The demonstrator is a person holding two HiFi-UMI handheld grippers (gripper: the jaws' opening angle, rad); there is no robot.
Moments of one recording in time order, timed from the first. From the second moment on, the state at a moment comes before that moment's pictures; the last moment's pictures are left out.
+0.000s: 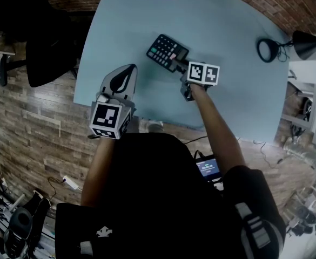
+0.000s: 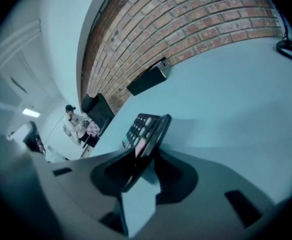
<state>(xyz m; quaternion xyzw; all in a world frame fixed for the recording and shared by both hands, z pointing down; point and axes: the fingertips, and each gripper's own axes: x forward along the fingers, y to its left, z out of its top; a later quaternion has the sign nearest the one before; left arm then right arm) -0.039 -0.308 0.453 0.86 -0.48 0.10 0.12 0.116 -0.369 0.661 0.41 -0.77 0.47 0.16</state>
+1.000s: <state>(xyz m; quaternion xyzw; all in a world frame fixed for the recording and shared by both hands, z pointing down) -0.035 -0.306 0.447 0.86 -0.48 0.09 0.11 0.113 -0.372 0.624 0.42 -0.80 0.39 0.16</state>
